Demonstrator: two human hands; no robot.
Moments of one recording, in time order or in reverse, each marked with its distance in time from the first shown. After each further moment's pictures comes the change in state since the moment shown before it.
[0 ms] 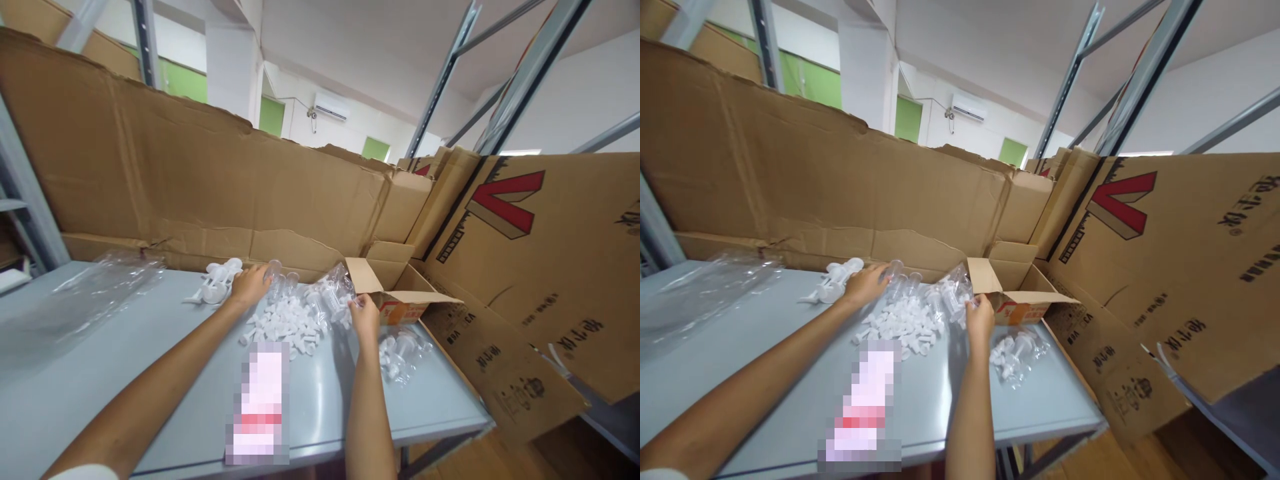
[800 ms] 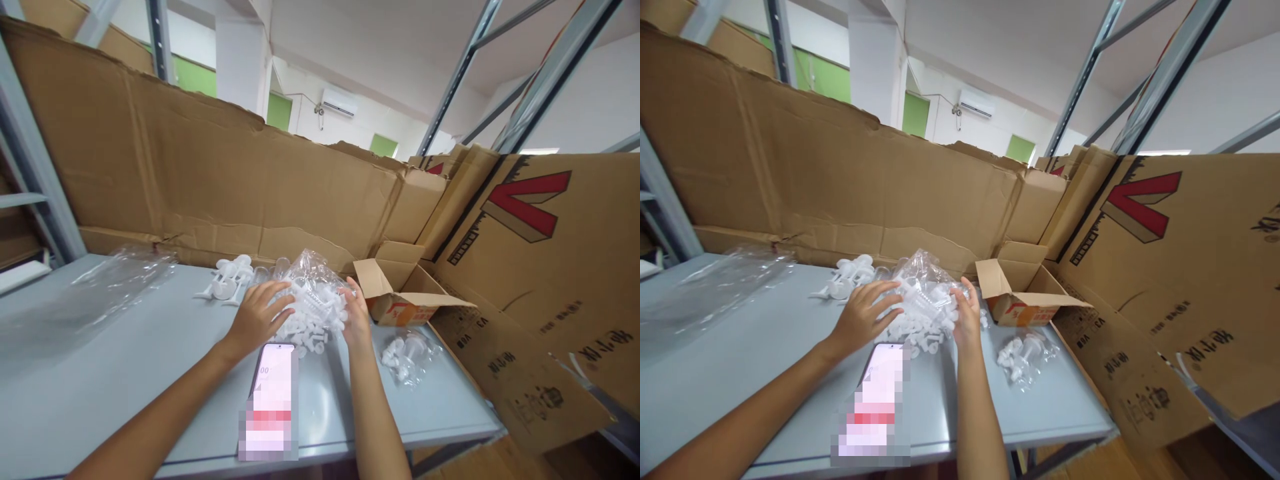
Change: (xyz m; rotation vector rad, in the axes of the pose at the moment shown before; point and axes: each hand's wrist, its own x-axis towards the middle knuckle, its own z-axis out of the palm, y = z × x) left_hand -0.091 0.025 -0.043 -0.286 0.338 0.508; right_hand -0.030 -0.053 0.021 1.300 -0.365 0.208
